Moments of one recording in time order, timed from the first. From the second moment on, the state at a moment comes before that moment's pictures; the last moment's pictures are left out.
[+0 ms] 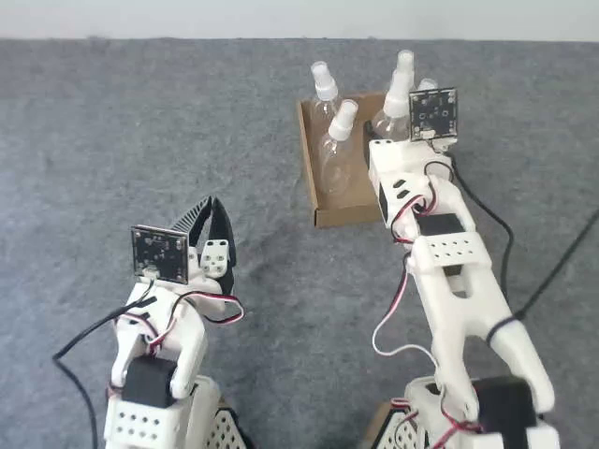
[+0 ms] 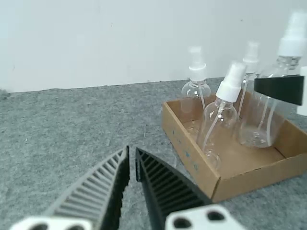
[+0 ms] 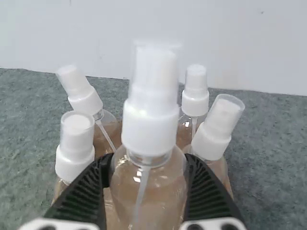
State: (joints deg) left arm 4.3 -97.1 84.7 42.4 6.5; right arm -11.2 -17.5 44.3 3.3 -1.2
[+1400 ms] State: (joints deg) left arm 4.3 -97.1 84.7 42.3 6.5; right arm -11.3 -3.4 44.3 -2.6 -1.5
